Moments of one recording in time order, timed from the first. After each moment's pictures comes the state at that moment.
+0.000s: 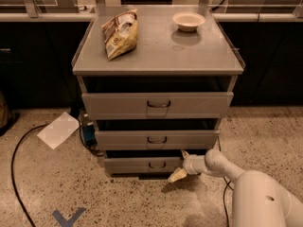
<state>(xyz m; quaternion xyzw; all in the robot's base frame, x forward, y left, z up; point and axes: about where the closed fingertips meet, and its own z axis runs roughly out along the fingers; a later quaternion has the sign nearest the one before) 0.677 -0.144 0.222 -0.48 0.78 0.20 0.36</state>
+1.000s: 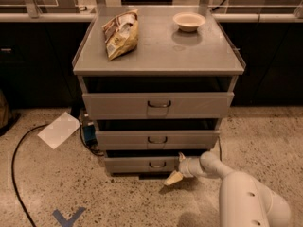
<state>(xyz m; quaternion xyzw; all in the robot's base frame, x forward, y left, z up) 0.675 -0.127 0.178 -0.47 0.79 0.23 0.33</state>
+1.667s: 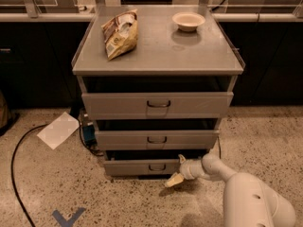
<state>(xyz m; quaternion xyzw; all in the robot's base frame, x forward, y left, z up) 0.663 -0.127 0.187 -0.46 0.79 0.25 0.33</state>
